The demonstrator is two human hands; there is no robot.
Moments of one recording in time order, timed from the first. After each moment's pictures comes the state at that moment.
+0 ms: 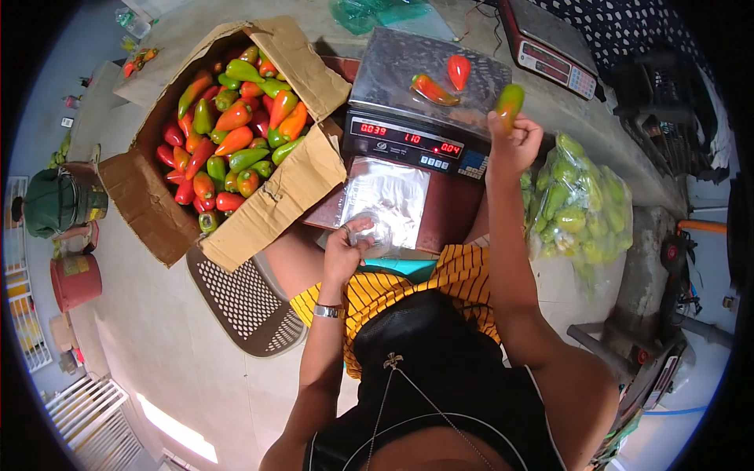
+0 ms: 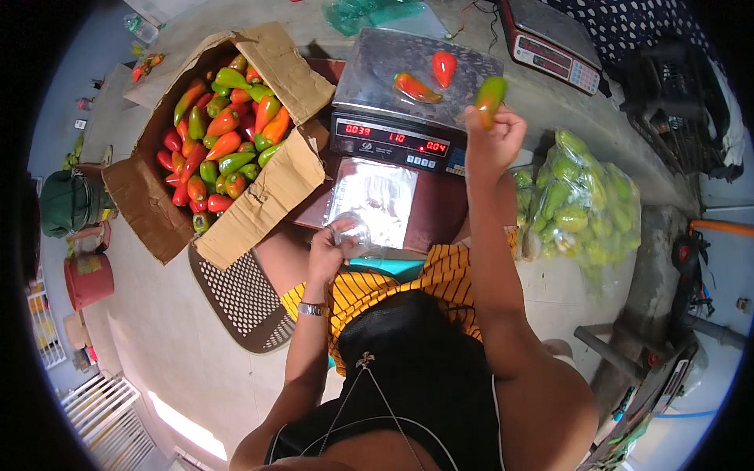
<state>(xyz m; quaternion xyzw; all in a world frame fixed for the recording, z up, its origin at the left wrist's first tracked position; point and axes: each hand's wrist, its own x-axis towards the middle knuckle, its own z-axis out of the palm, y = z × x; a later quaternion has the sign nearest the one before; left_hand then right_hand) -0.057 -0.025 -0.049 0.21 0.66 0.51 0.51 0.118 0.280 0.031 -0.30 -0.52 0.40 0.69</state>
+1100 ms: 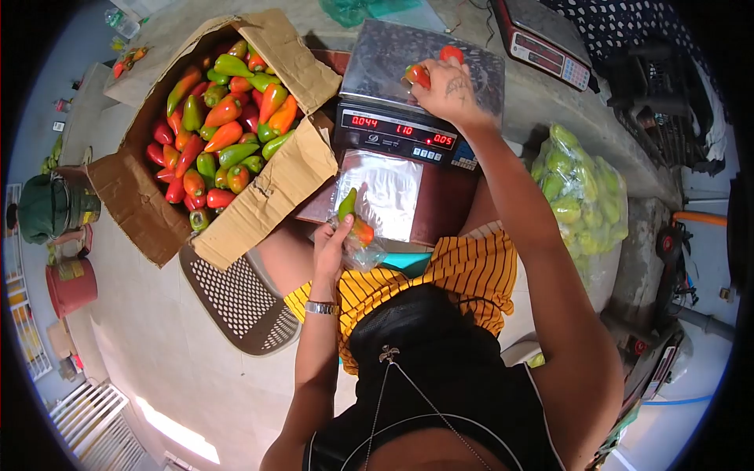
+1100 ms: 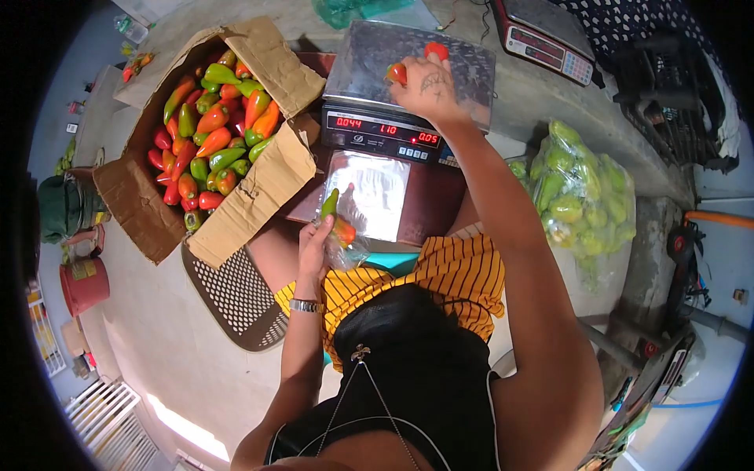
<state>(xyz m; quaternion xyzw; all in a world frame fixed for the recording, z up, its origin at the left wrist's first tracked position) -0.065 -0.027 -0.043 0.08 0.54 0.64 0.55 0.042 0.330 0.065 -0.38 -0.91 0.04 0.14</state>
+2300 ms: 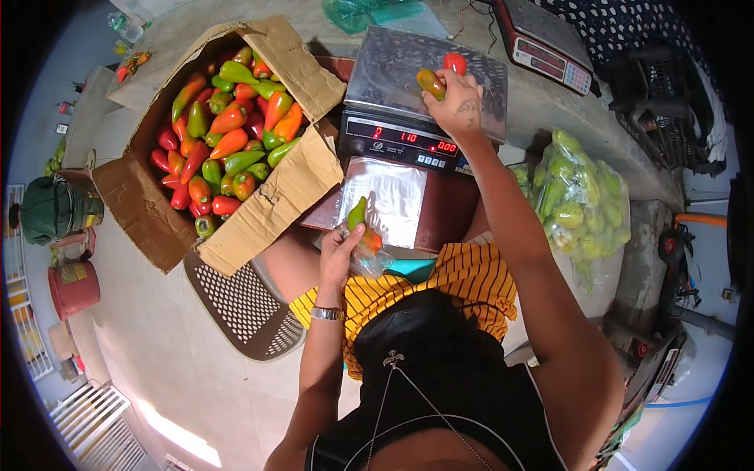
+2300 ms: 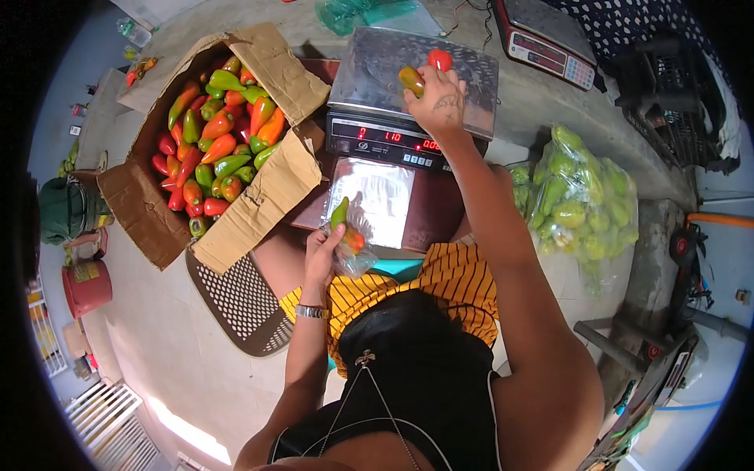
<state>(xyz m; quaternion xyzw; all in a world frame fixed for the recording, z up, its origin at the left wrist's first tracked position) -0.062 -0.025 -0.047 0.11 0.54 0.62 0.56 0.053 0.325 0.033 -0.42 -0.85 0.07 0.31</state>
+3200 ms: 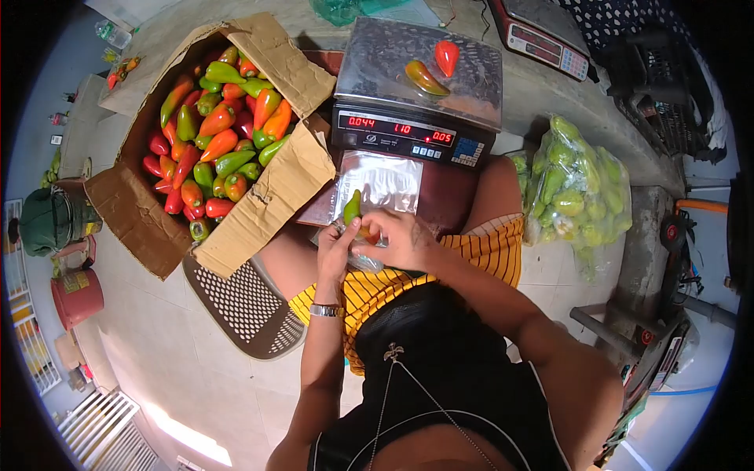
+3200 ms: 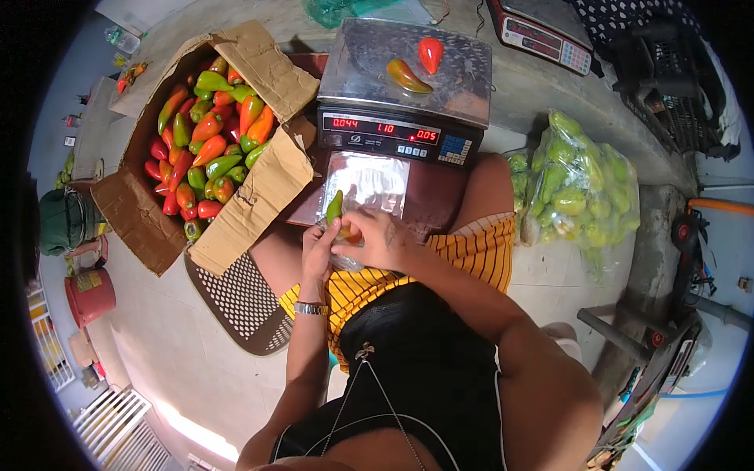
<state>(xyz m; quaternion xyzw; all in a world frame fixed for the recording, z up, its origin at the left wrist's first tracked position) -0.060 -0.020 -0.044 0.08 0.53 0.63 0.55 0.086 0.093 0.036 -0.26 -0.82 0.48 0.16</state>
